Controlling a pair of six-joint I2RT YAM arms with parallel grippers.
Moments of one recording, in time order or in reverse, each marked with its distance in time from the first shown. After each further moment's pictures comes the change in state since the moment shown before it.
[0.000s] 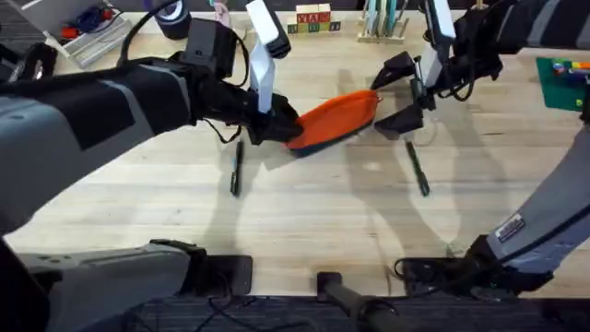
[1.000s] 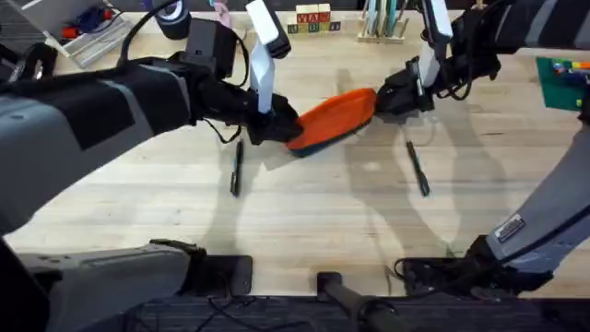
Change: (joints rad) left arm 0.000 0.000 0.000 -0.001 0.000 0.000; right arm 0.010 -0.001 0.000 0.001 0.004 0.023
